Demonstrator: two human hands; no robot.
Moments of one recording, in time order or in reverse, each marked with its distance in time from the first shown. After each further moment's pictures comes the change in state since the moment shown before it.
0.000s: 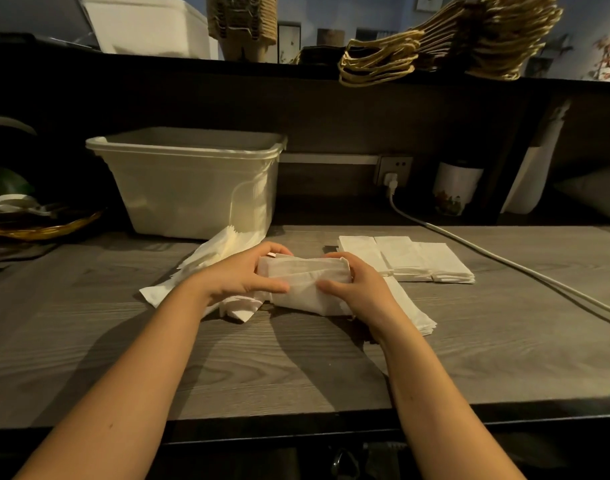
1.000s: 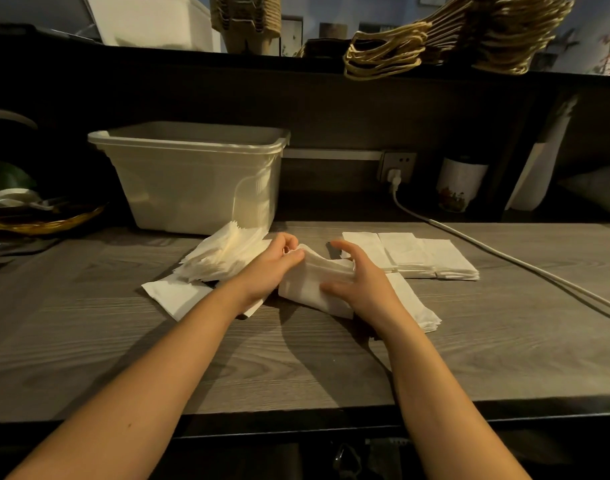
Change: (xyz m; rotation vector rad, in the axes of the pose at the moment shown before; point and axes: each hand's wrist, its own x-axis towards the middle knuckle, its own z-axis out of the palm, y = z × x) left_hand 0.012 0.005 0.035 -0.216 0.210 0.081; right_hand -0.003 -0.008 0.001 -0.214 0.013 -0.015
